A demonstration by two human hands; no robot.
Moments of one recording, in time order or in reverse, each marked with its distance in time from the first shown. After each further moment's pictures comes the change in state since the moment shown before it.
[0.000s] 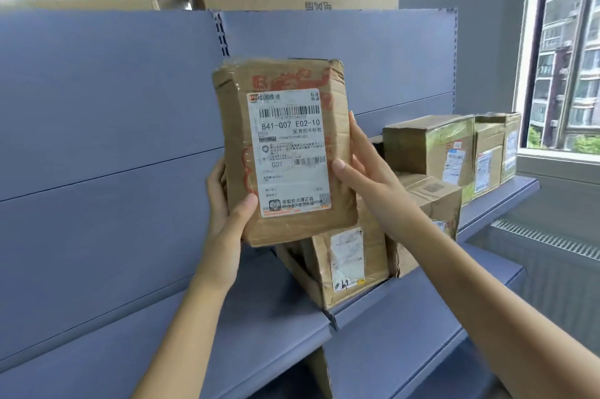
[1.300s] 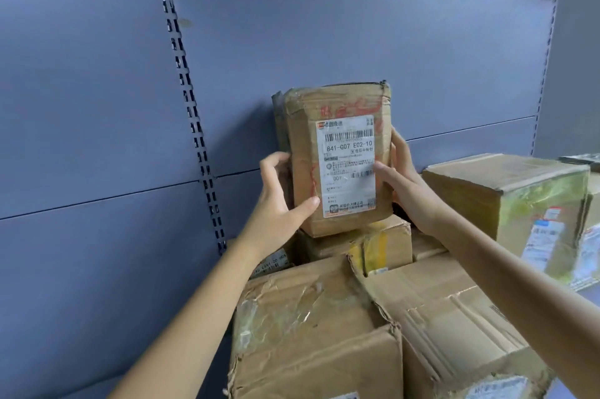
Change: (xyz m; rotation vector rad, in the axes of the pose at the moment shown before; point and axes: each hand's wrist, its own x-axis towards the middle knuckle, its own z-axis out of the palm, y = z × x) left_hand 0.224 -0.166 0.081 0.513 -0.110 -0.055; right_hand 0.218 0.172 -0.167 0.019 -0.140 0.062
